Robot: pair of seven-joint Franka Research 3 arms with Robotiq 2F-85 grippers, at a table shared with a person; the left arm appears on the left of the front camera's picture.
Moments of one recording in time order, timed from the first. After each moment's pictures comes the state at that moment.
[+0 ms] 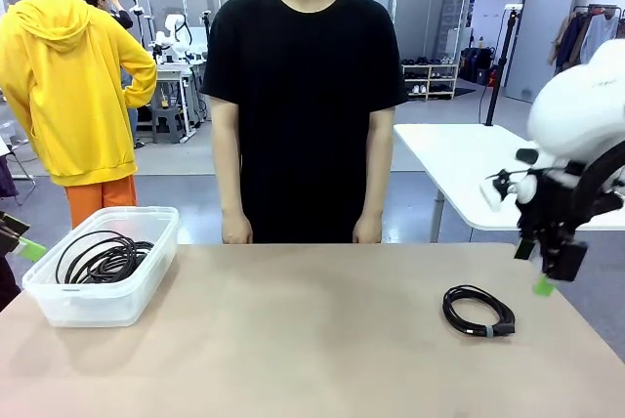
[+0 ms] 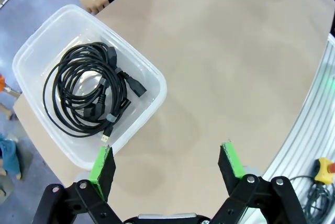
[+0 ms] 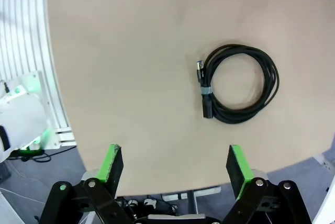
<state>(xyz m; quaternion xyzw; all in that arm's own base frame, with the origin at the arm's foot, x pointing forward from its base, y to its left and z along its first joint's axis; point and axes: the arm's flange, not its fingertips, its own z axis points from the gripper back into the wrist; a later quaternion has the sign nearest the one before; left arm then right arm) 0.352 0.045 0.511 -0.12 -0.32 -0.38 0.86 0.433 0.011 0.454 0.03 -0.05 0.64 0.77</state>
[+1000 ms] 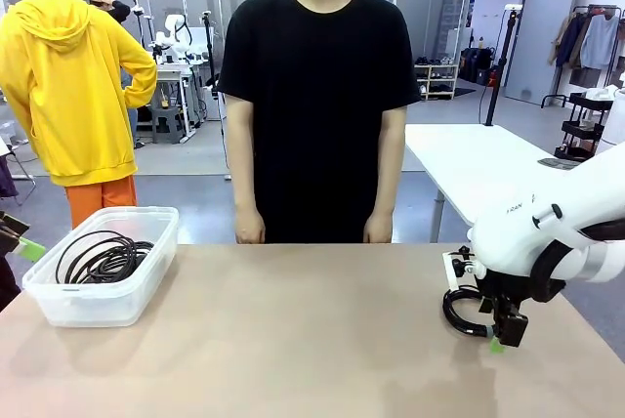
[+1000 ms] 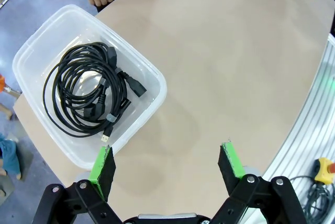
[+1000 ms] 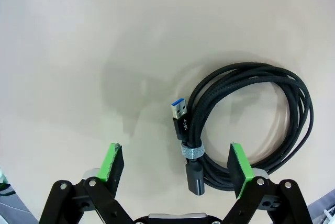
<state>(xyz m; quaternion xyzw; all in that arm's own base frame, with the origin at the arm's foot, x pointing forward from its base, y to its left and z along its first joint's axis) 0.352 0.045 0.511 -0.12 -0.32 -0.38 0.86 0.463 0.025 0.313 0.00 -0.06 0.63 0.77</state>
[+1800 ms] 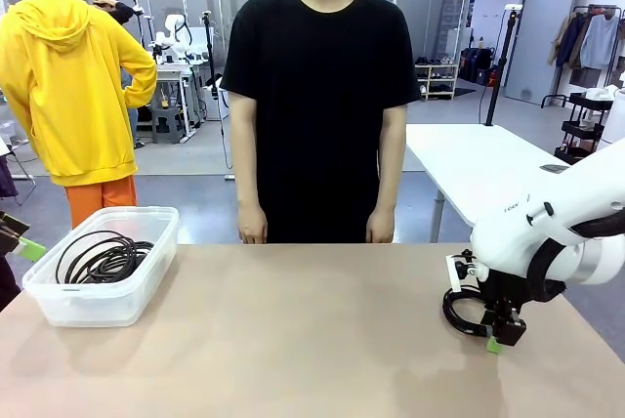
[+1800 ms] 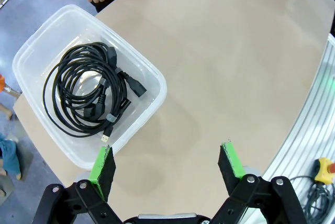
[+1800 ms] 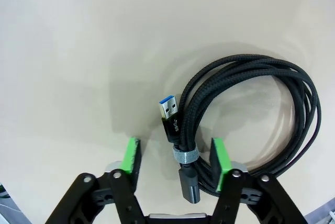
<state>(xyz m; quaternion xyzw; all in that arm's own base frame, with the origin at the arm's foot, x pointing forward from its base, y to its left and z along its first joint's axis) 0.352 0.045 0.511 -0.12 -0.32 -0.38 0.86 0.472 0.016 0.300 0.01 -0.06 0.63 0.78</state>
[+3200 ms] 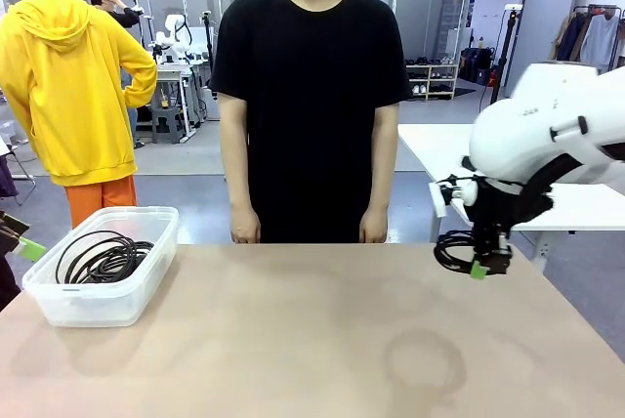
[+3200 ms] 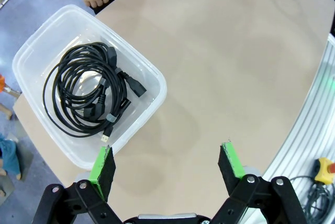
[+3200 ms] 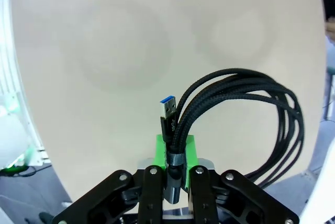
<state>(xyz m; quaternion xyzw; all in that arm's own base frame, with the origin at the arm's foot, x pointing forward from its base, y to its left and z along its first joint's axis) 0.352 0.045 0.511 -0.12 -0.32 -0.38 0.86 0.472 0.078 0.449 0.00 -0.06 0.65 0.76</state>
